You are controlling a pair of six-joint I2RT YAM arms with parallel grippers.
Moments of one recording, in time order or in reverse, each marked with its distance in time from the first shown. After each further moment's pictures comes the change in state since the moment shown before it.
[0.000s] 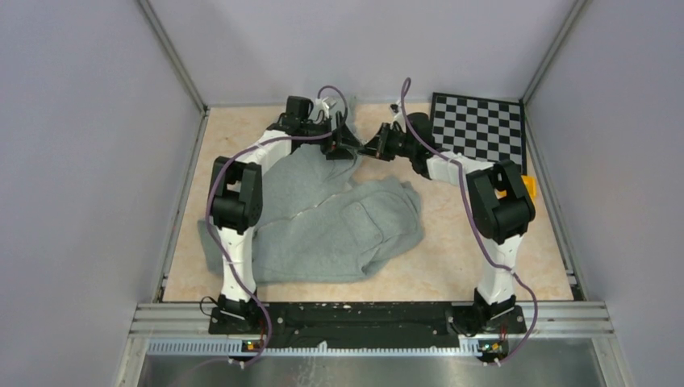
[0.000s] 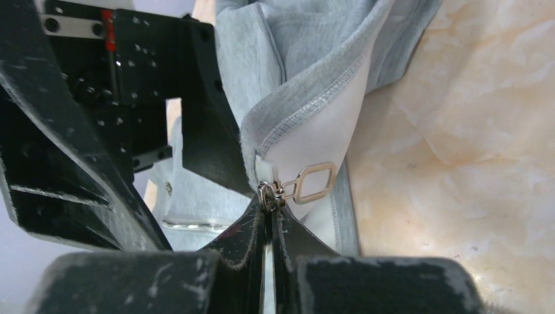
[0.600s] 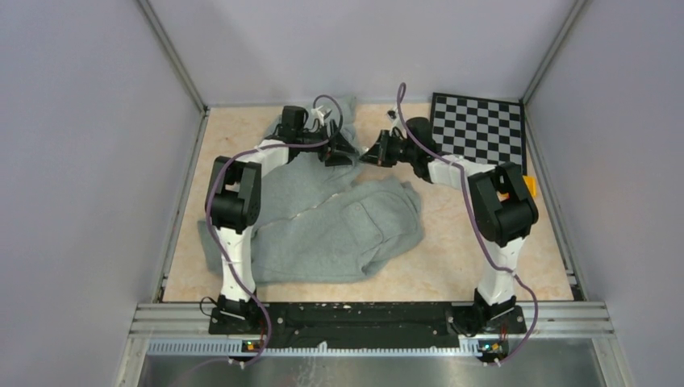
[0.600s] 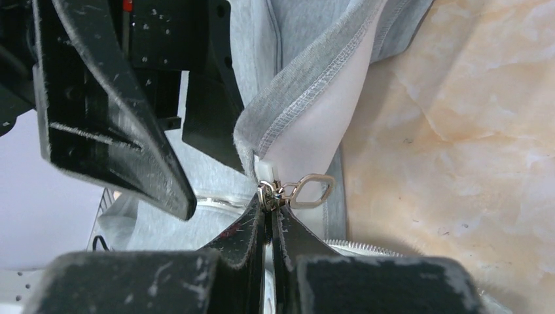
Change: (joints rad) left arm 0.018 0.007 -0.137 0.204 0.078 -0.121; right arm 0.005 -0.029 -0.030 -0.061 -0.035 -0.136
